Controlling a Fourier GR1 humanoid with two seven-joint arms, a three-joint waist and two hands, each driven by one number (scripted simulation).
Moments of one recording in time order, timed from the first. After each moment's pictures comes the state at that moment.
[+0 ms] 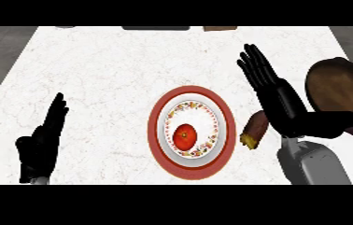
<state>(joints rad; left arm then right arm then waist) 0.07 0.46 -0.23 -1.62 0.16 0.43 0.09 -0.28 -0.21 0.19 -1.67 -0.27 0.00 0.04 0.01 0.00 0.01</state>
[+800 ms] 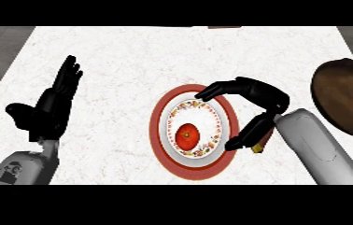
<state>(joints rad) -0.19 0.42 -0.19 -1.56 0.24 0.32 0.06 -0.54 -0.38 0.37 -1.30 -0.08 0.56 -0.49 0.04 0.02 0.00</state>
